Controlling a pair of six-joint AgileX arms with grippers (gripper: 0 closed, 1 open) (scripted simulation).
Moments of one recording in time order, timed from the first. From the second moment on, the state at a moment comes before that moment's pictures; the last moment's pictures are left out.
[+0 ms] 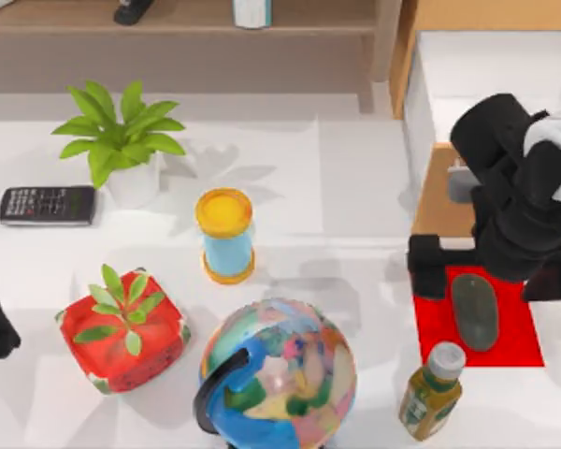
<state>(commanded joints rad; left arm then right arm) 0.00 0.00 0.00 0.00 0.00 0.00 0.43 1.81 1.08 -0.71 0.04 0.44</state>
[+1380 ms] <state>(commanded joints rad) 0.00 0.00 0.00 0.00 0.00 0.00 0.42 1.67 0.21 1.20 0.26 -0.99</state>
